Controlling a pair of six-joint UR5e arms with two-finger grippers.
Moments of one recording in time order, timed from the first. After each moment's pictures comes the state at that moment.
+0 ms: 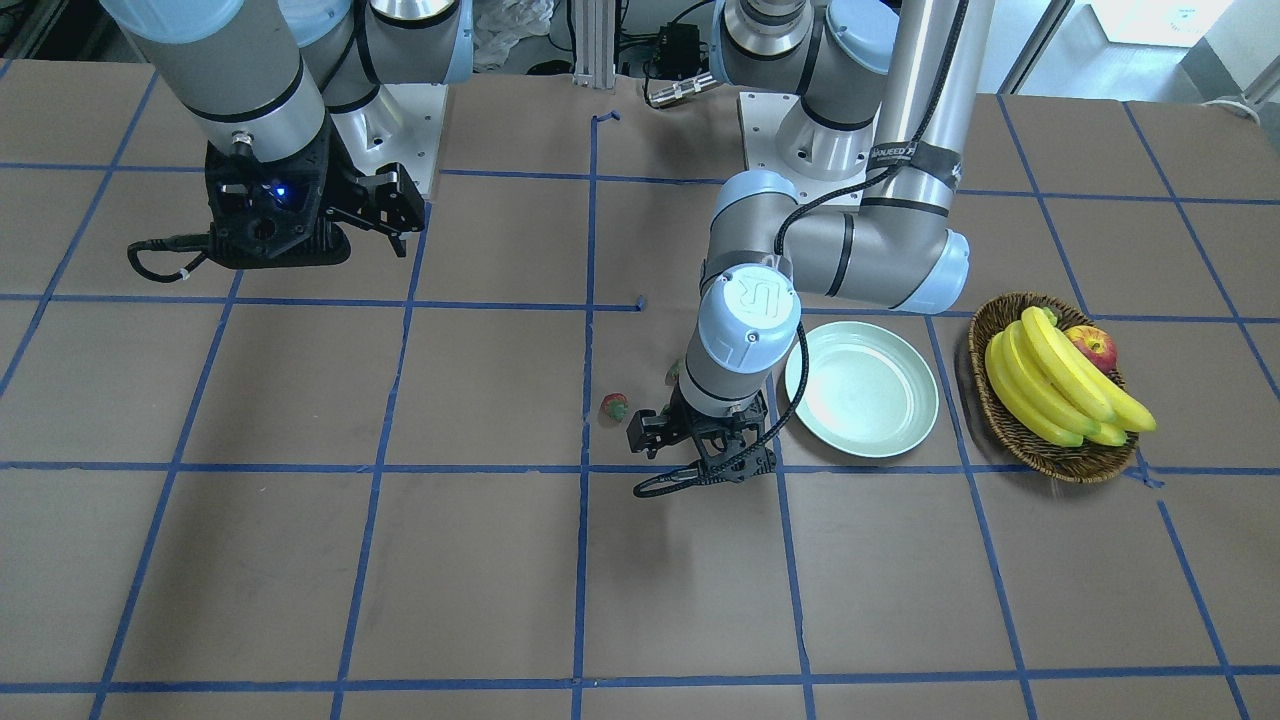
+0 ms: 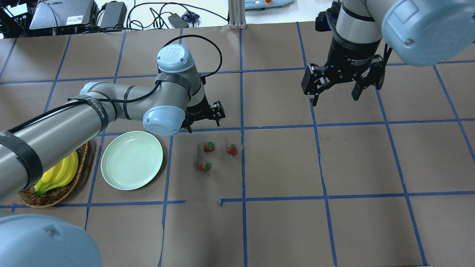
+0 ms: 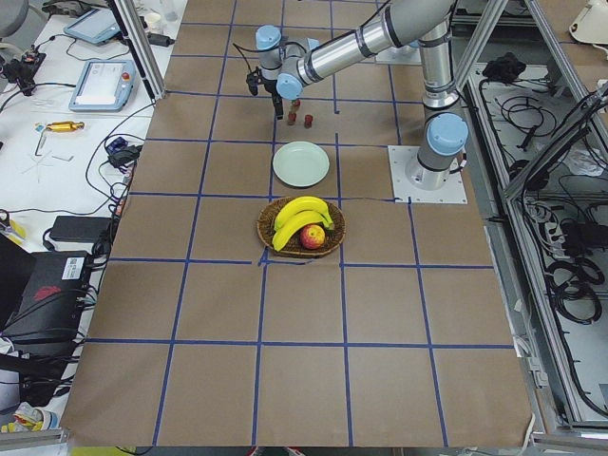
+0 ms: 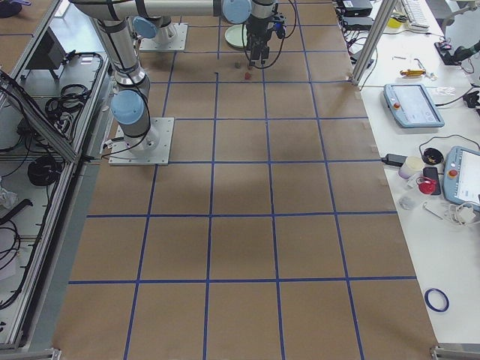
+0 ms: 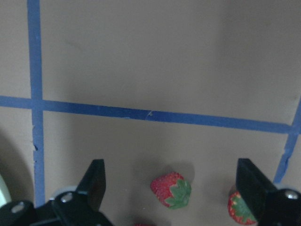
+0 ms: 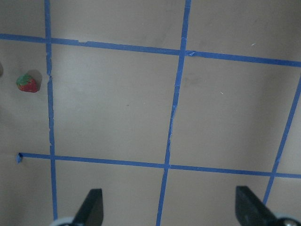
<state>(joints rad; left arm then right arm) -1.77 -2.02 -1.79 -0.95 1.51 -0.44 1.64 -1.51 1.54 -1.46 -1.58 -0.03</state>
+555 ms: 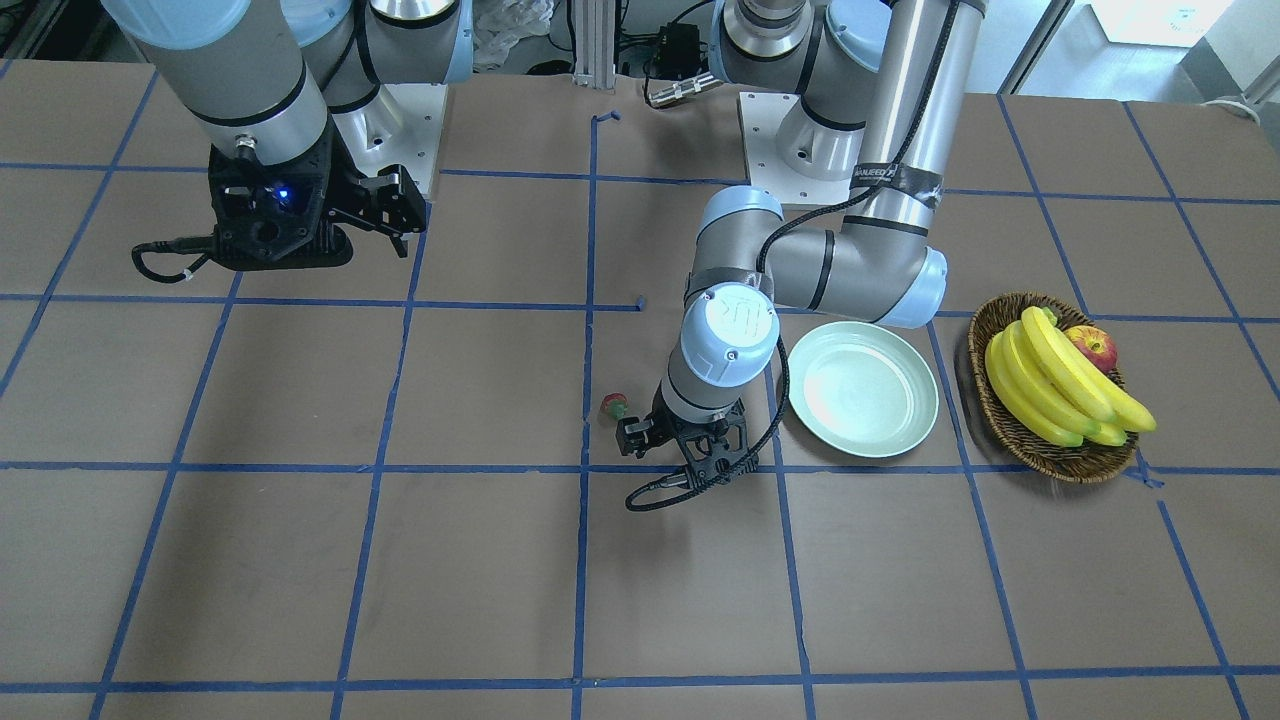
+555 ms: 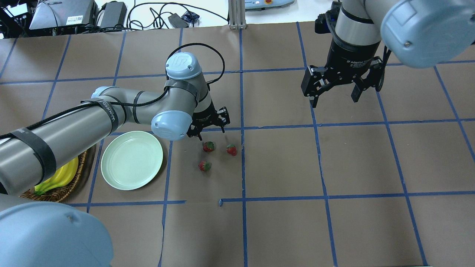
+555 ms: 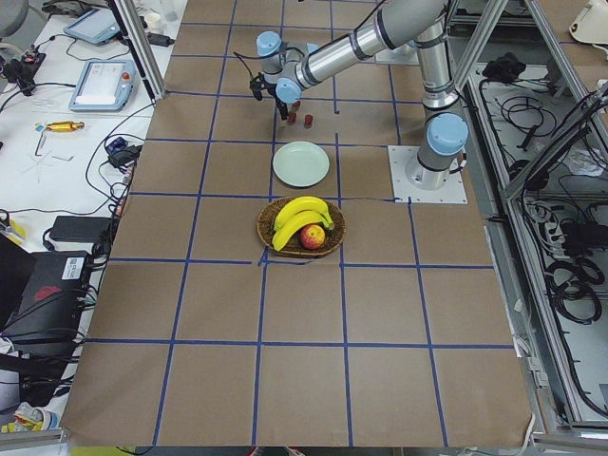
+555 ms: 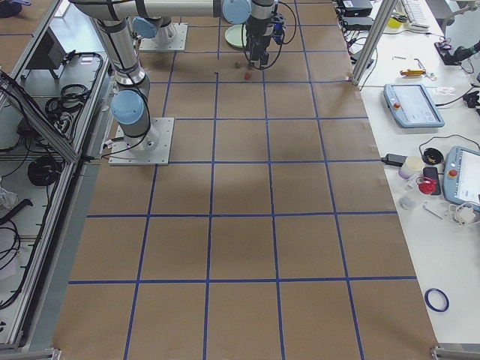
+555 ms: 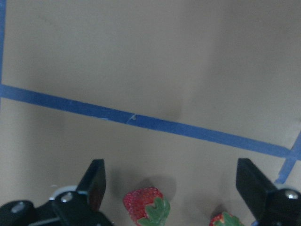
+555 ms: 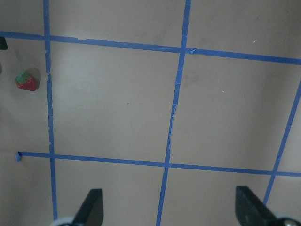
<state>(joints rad) -1.79 -2.05 -1.80 -0.95 1.48 -0.53 1.64 -1.51 1.55 -1.46 -1.58 -0.03</state>
